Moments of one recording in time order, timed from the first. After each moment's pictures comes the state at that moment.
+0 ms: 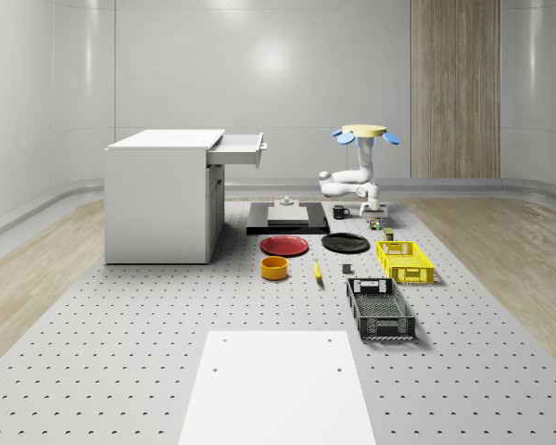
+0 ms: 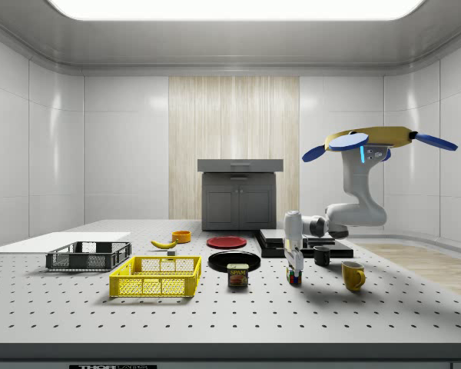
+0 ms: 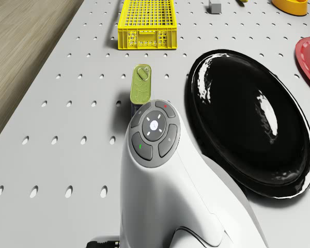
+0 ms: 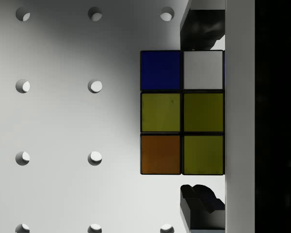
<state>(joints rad) -1.13 -1.36 1.28 -2.87 -1.90 1.45 1.65</state>
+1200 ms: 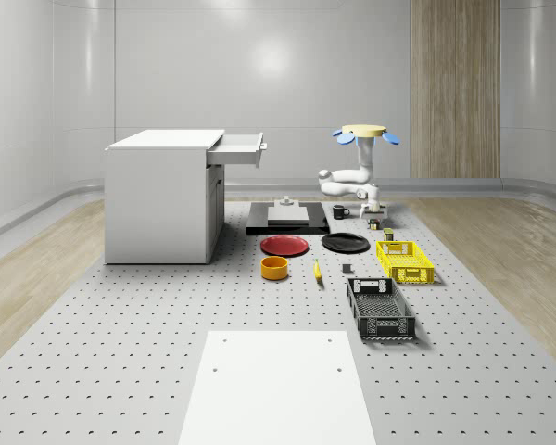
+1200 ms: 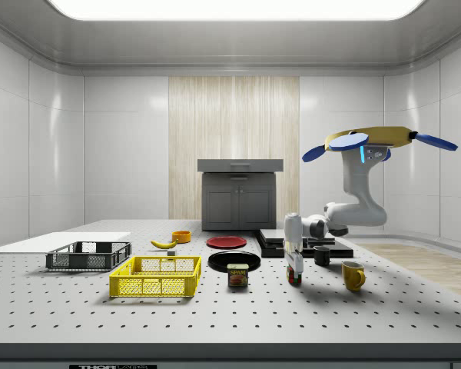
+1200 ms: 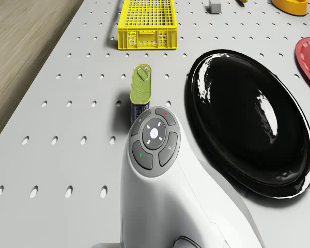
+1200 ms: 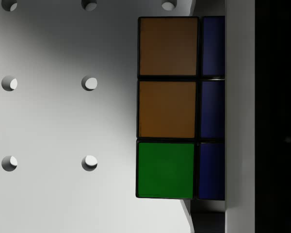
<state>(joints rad) -1.14 -1.41 1.29 -2.86 -1.88 1.49 1.66</state>
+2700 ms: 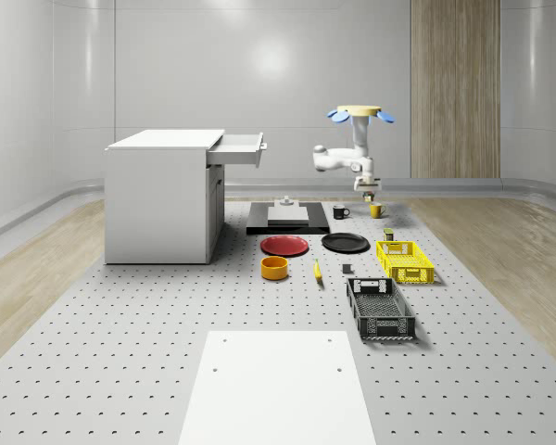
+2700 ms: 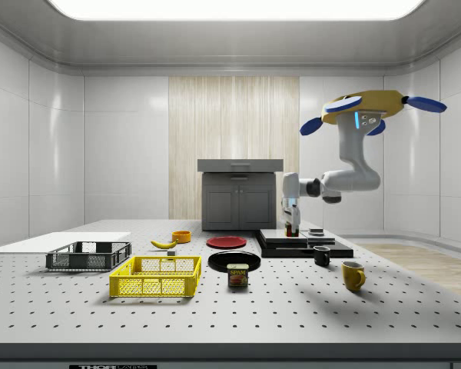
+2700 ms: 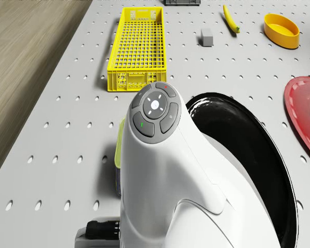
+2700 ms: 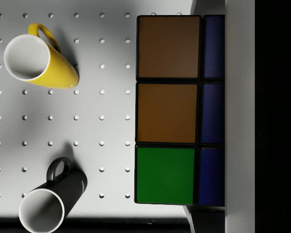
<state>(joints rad) -1.16 -1.48 1.42 -2.88 -1.73 1.53 1.69</state>
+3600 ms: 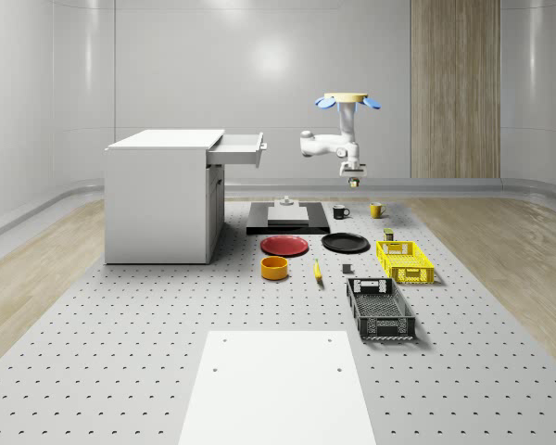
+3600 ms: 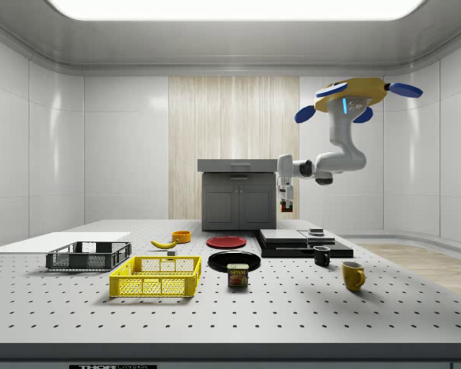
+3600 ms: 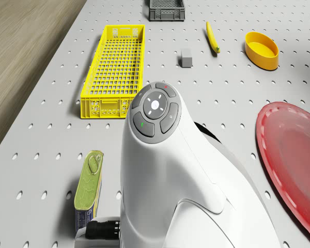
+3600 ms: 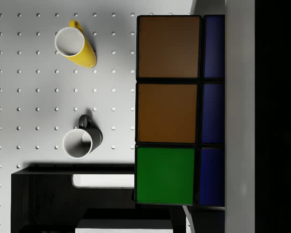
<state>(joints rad) -1.17 -1.52 1.42 -2.88 -1.72 1.57 1.69</state>
